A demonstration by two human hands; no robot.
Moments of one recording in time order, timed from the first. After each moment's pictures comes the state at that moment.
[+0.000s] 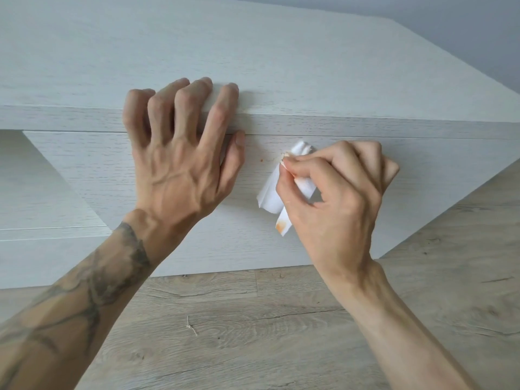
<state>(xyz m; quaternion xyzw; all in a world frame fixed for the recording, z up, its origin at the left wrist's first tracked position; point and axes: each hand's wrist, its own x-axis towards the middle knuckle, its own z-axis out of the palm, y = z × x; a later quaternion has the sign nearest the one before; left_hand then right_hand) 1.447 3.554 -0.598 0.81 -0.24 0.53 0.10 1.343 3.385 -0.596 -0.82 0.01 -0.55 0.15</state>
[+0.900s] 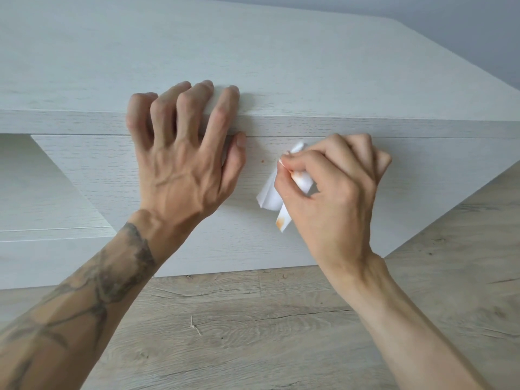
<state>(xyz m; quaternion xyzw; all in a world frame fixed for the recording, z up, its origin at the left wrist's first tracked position) 1.448 3.553 -0.600 0.81 -0.24 0.53 0.09 1.345 3.383 -0.590 -0.83 -0.01 -0.53 0.15</state>
